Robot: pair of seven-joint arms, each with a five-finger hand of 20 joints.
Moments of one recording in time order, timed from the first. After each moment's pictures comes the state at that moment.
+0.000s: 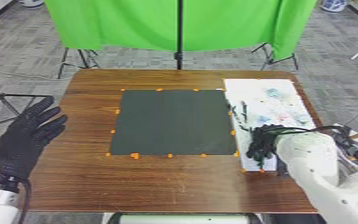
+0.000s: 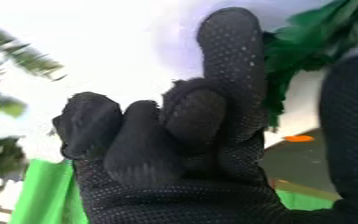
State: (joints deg) left arm 135.0 -64.1 -113.7 -128.2 44.7 -1.2 5.1; right arm -89.4 -48.9 72.2 -114.1 -129.3 -49.0 30.9
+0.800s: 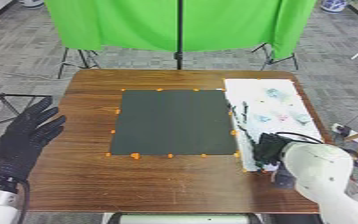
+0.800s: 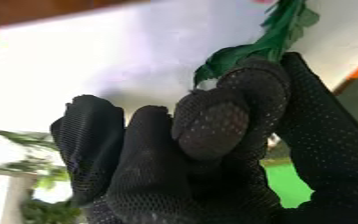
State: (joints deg) left arm 135.1 -64.5 -114.0 -128.2 44.8 -0.8 4.9; right arm -99.1 -54.2 82.1 -118.5 -114.0 -41.8 43.8
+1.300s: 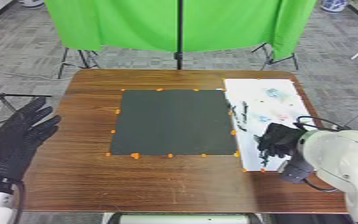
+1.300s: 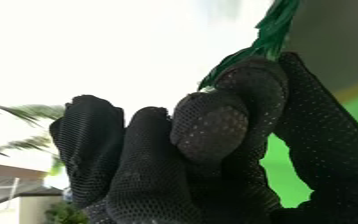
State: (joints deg) left arm 136.3 -64.1 -115.2 -128.7 44.7 0.7 5.9; right arm -97.8 -54.1 90.4 -123.5 -94.7 -42.5 49.7
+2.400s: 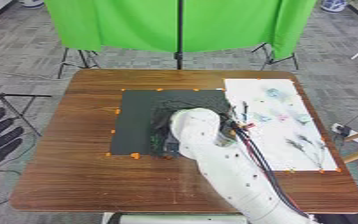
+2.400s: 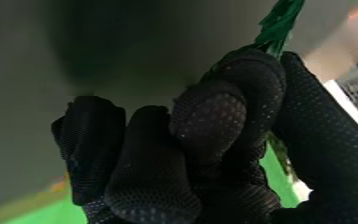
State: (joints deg) left arm 146.3 -64.1 -125.5 -129.7 38.5 2.3 7.1; right arm -66.4 -85.4 49.5 -89.3 -118.2 -33.1 40.4
